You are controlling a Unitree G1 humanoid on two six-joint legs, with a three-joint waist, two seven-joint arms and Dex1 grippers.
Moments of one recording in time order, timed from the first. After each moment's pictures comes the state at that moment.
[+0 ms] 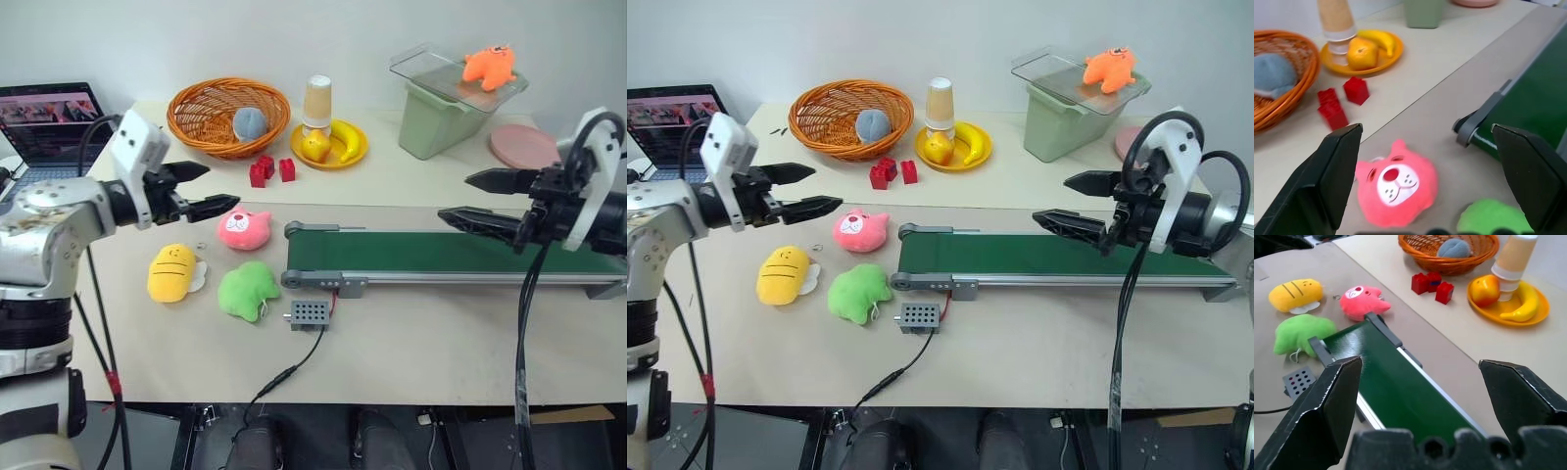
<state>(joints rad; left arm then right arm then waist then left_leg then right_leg) -0.59 0.91 0.19 -0.05 -0.49 0.81 -0.84 -0.55 -1.03 -0.25 -0.30 0.79 0.91 0.87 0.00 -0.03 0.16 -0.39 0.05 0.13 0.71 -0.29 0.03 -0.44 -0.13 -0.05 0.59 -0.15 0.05</state>
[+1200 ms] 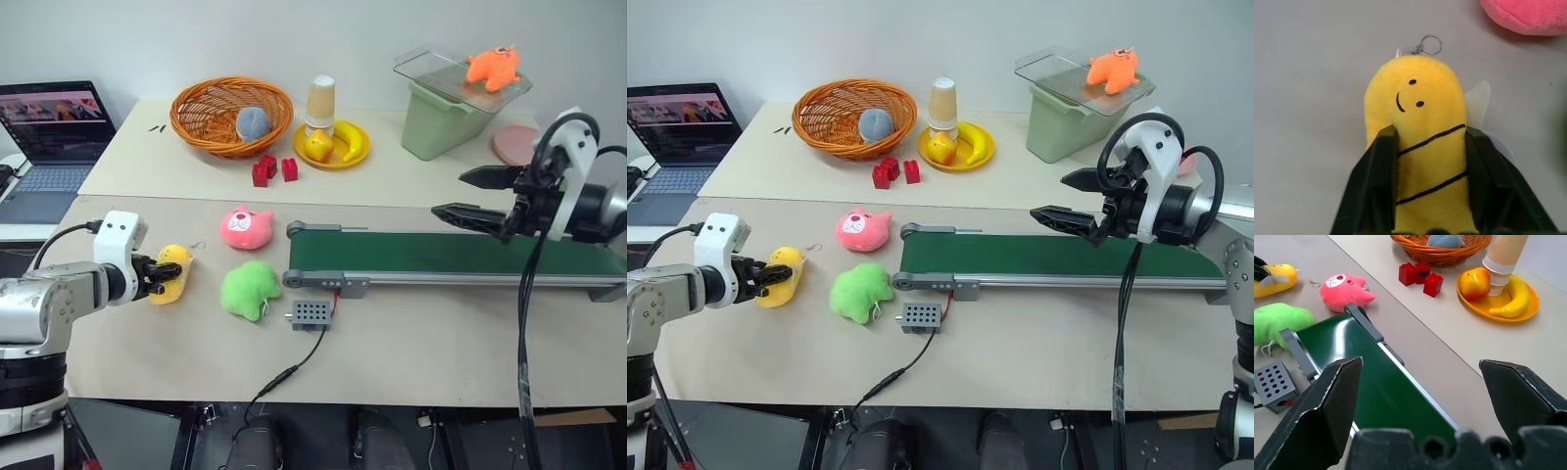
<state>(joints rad) -0.39 0.83 0.26 -0.16 -0.48 1.26 -0.47 -0.61 -1.01 -0.19 -0.22 0.66 0.86 0.87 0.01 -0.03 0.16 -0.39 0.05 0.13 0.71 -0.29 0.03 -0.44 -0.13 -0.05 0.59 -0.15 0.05</state>
